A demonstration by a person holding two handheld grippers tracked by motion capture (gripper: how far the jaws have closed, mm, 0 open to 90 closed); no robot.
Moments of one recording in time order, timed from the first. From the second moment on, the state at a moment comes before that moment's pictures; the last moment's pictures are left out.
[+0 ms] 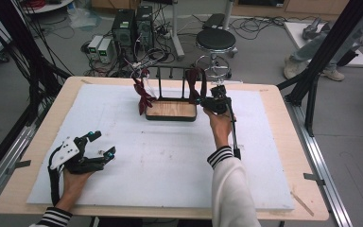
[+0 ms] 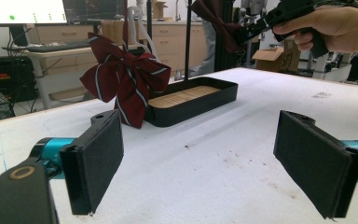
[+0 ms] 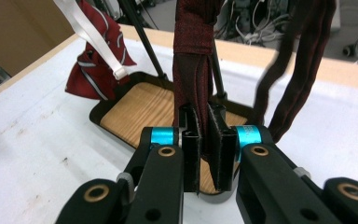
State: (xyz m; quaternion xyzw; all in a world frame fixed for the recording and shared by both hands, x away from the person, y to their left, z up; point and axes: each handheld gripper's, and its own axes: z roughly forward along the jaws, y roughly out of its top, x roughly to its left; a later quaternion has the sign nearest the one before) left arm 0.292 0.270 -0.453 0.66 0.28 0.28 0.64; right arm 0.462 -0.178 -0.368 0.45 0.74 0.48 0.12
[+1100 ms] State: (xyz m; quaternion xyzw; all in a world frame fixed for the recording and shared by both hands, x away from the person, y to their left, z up) left arm 0.292 0.269 -0.453 0.66 0.28 0.28 0.64; right arm 0.442 -0.190 -0.350 0.43 0.76 0.48 0.12
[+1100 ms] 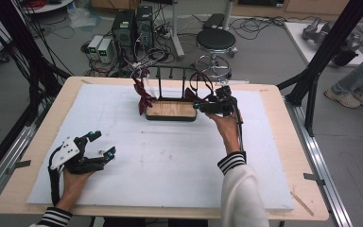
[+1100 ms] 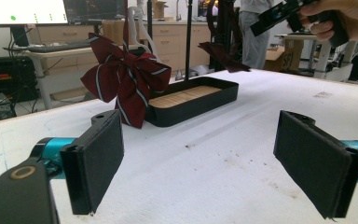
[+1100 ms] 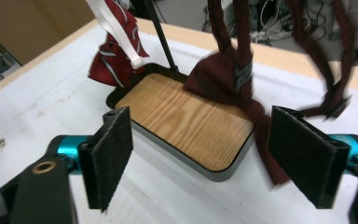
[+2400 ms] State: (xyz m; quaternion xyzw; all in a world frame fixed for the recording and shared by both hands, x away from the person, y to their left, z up) left arm 0.283 0.270 -0.454 0.65 0.29 0.30 0.64; right arm 0.253 -0.294 -0.439 0.37 0.63 0.61 0.31
